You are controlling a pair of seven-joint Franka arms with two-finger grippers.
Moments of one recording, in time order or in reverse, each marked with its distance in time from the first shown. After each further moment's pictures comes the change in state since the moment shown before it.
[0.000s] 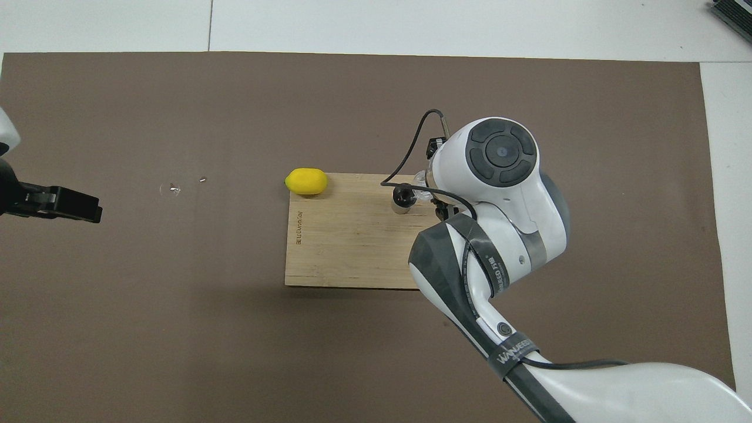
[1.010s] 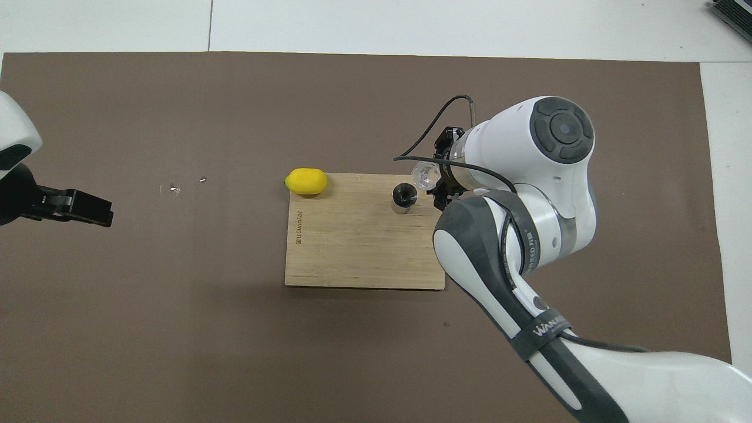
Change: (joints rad) left arm 0.000 0.010 -0.020 -0.022 0.005 0.000 -0.005; right arm -0.075 -0.005 -0.004 -0.004 0.278 0.049 -0.001
